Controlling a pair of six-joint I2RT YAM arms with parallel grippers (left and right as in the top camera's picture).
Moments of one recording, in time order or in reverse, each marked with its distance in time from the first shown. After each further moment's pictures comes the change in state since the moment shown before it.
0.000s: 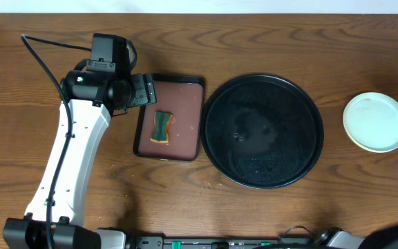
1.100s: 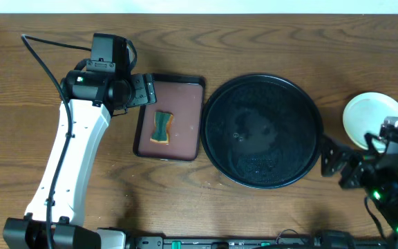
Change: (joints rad) left arm 0.000 0.000 0.000 0.000 0.000 0.000; right arm 0.625 -0.756 -0.122 -0.236 0.277 -0.102
